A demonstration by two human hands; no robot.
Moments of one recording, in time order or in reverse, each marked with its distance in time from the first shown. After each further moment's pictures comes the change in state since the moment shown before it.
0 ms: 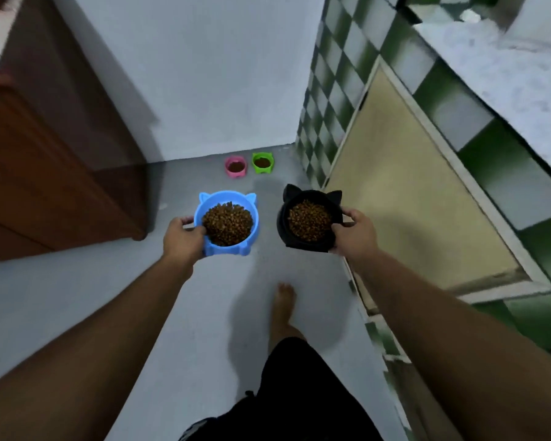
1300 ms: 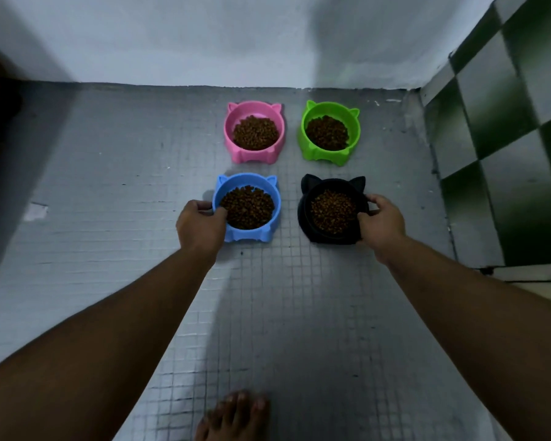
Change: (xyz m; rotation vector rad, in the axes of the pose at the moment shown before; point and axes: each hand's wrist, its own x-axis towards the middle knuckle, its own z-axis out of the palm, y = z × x) left_hand 0.743 -0.259 0.350 0.234 0.295 -0.021; right_hand 0.764 0.240 0.425 -0.357 -0.125 0.021
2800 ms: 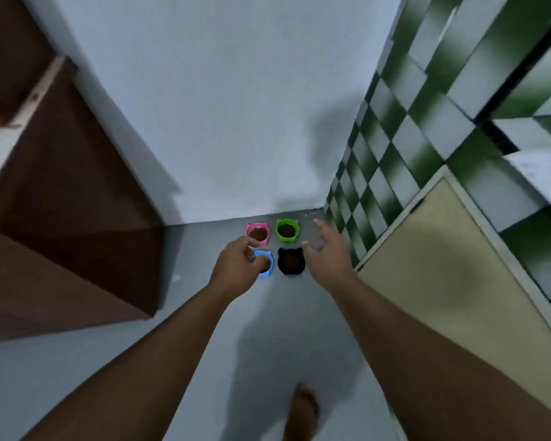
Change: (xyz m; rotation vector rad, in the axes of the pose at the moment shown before) left_hand -0.476 0.354 -0.489 0.232 -0.439 0.558; right_hand -0.640 -0.330 -0.344 0.024 0.091 -0.381
